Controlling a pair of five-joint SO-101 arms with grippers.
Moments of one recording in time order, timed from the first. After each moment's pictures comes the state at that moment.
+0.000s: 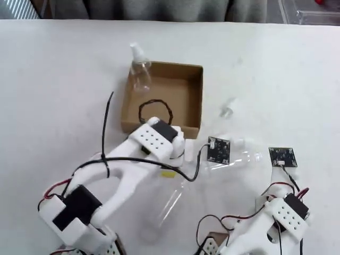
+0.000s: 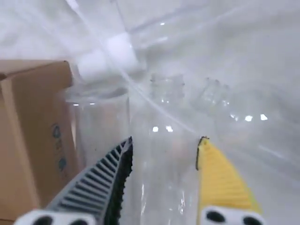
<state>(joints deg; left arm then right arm) 35.3 3.3 26.1 62.4 -53.1 42.7 -55.9 81.4 57.1 45.6</state>
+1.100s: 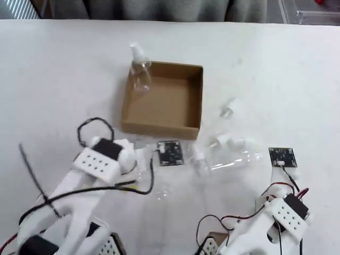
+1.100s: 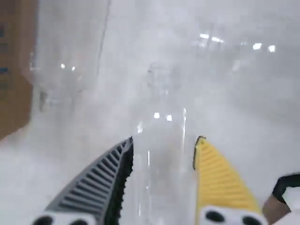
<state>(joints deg) 17.0 -32.3 56.1 68.2 -53.2 42.7 -55.9 81.6 57.0 45.6</state>
